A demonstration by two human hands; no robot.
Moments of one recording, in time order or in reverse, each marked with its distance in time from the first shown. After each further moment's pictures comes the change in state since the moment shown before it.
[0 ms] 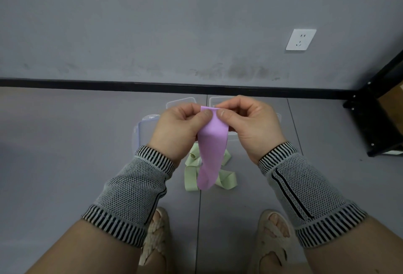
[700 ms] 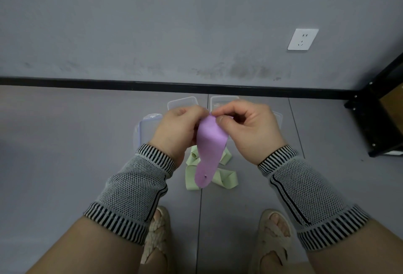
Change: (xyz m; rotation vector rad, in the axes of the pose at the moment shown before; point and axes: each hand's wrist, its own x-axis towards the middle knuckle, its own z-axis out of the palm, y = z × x) left_hand -0.001 0.005 0.000 -0.094 0.010 -0.147; right_hand -0.008 -0.004 0.003 -0.209 -0.056 -0.166
